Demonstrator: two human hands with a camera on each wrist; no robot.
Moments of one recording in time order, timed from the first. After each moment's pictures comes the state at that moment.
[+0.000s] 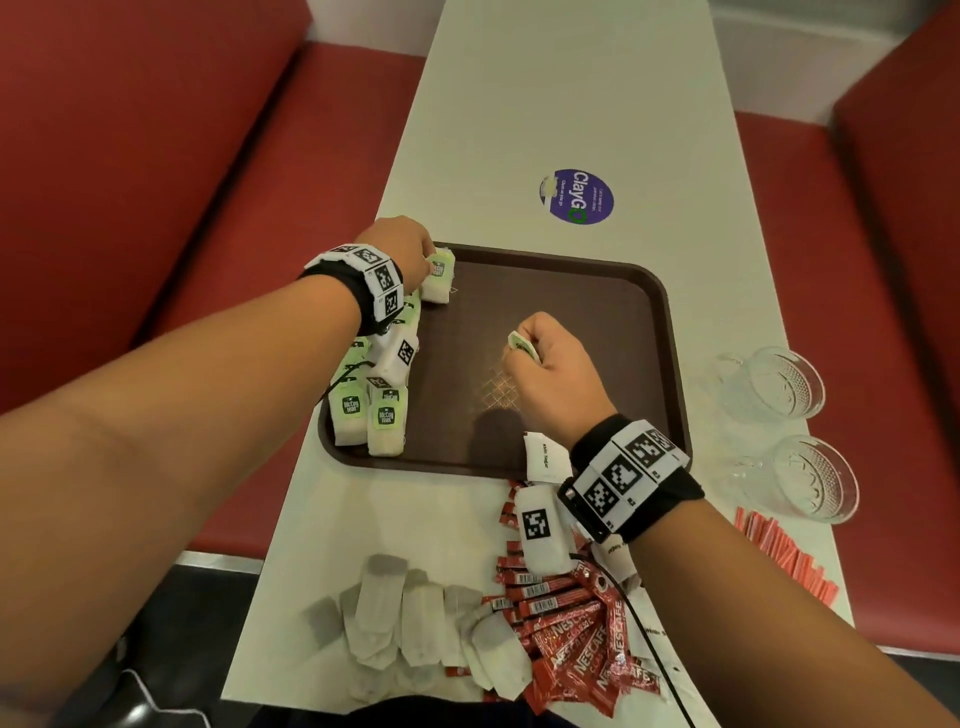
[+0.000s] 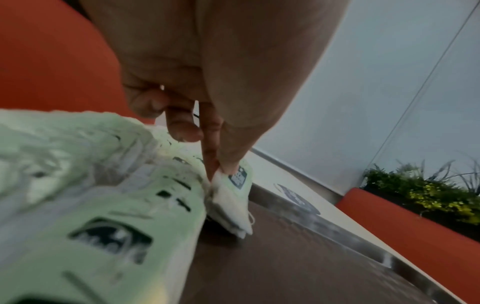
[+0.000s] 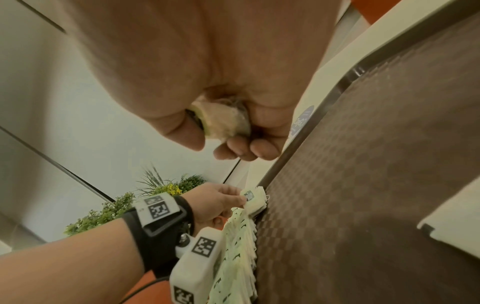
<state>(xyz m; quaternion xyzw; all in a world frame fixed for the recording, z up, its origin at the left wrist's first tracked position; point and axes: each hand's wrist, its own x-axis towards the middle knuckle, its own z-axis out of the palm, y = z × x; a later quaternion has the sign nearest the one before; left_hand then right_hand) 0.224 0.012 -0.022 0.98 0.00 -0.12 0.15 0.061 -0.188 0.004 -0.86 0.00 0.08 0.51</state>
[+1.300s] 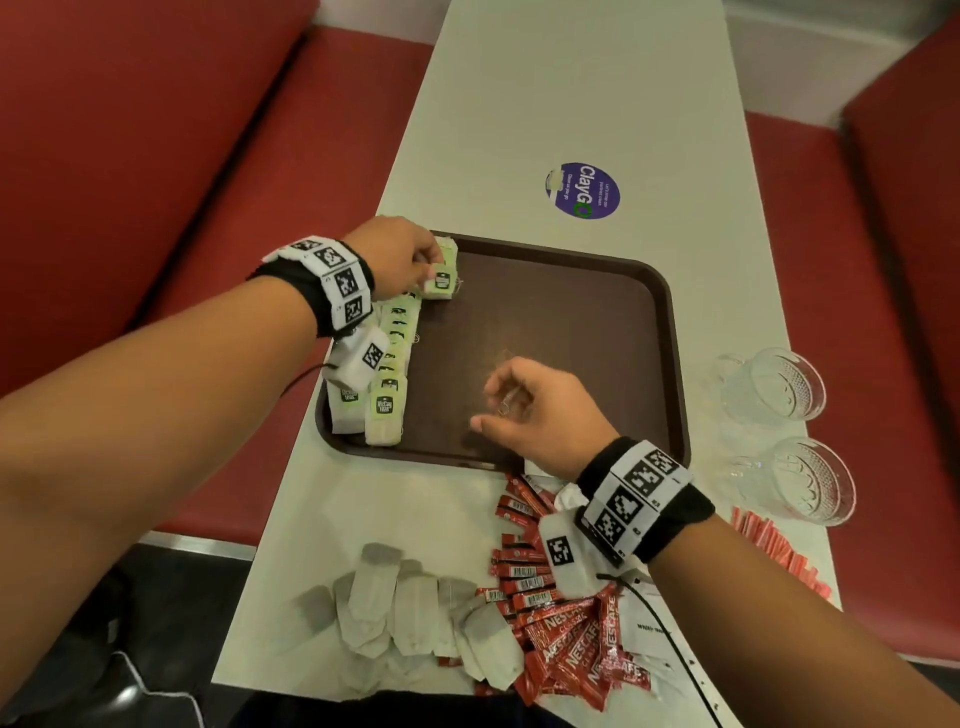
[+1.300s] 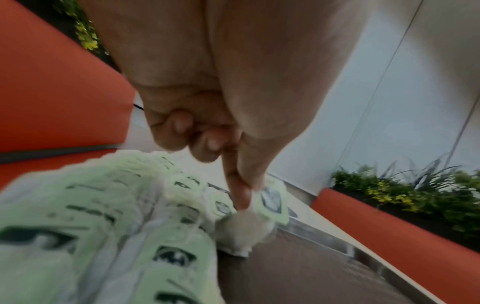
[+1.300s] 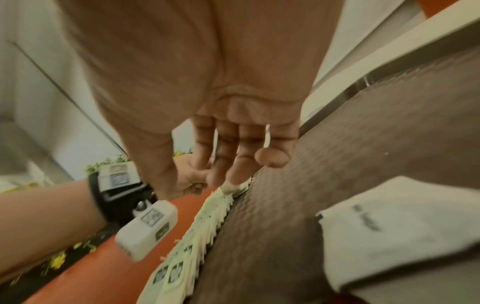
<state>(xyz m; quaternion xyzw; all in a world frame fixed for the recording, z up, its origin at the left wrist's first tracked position) 0.196 0.030 -0.009 0.97 -0.12 -0.12 0.18 0.038 -0.199 -0.013 -0.89 -0.11 0.16 0.42</state>
